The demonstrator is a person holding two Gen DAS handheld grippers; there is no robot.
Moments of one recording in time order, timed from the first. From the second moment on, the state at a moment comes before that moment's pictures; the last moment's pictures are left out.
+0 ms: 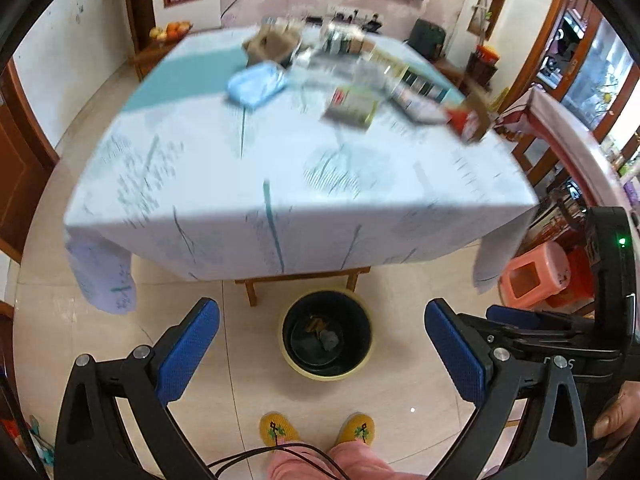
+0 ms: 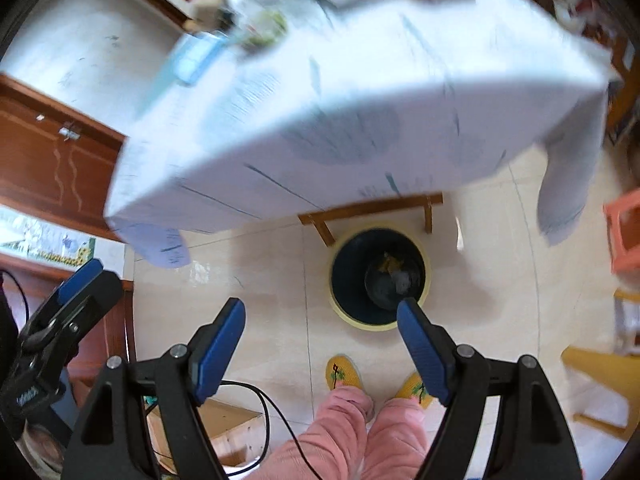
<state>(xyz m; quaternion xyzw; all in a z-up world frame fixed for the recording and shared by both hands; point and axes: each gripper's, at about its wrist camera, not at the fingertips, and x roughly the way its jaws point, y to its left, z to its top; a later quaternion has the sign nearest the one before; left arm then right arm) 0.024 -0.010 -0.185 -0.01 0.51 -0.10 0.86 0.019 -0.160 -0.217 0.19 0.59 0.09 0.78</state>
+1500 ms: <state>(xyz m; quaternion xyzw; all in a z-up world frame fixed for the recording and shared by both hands) 0.274 0.035 -0.154 0.10 0.49 -0.17 0.85 0.258 -0.101 -0.207 -0.05 0.54 0.18 0.82</state>
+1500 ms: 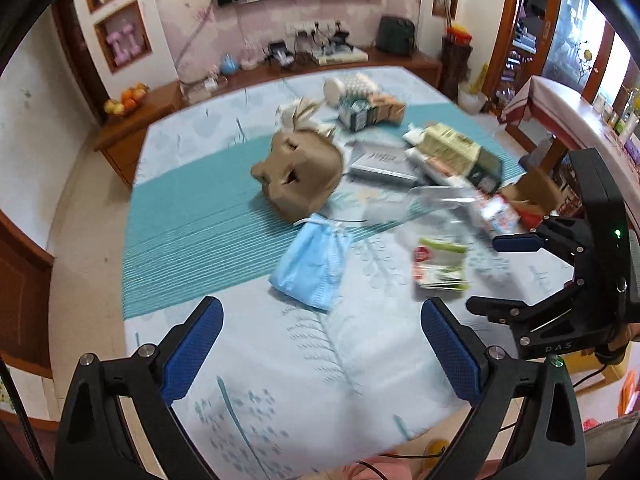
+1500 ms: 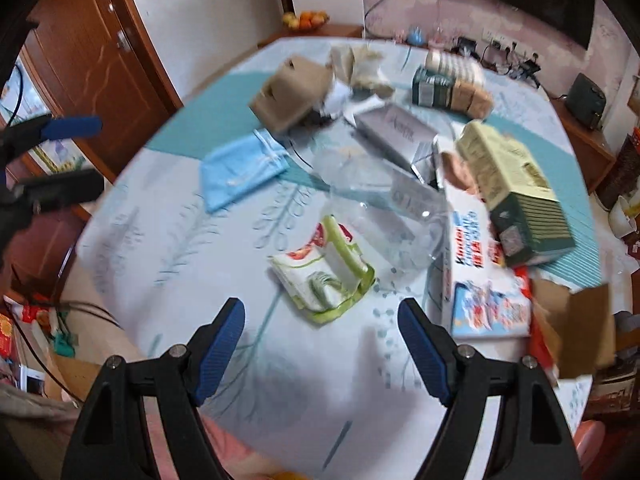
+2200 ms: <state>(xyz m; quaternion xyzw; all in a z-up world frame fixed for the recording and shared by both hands) 0.387 0.033 -0.256 0.12 0.60 -0.27 0.75 0.278 -0.077 -0.227 -0.04 0.55 0.16 0.82</state>
